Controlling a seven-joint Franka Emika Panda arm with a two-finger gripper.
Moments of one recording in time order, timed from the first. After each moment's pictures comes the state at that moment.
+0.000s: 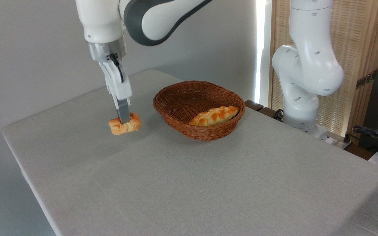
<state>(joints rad) -0.28 0.03 -0.06 -1.85 -0.16 1.91 0.74</state>
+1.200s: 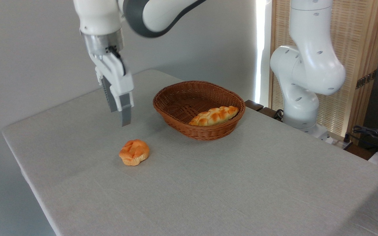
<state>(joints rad) -0.14 0.01 -0.12 -1.78 -0.16 1.86 0.67</state>
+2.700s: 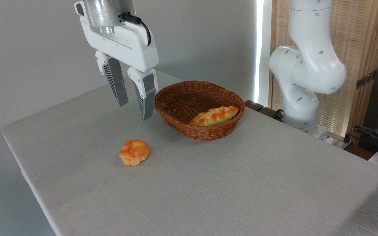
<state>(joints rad) -0.12 0.04 0.03 -1.54 -0.09 1.58 0.62</state>
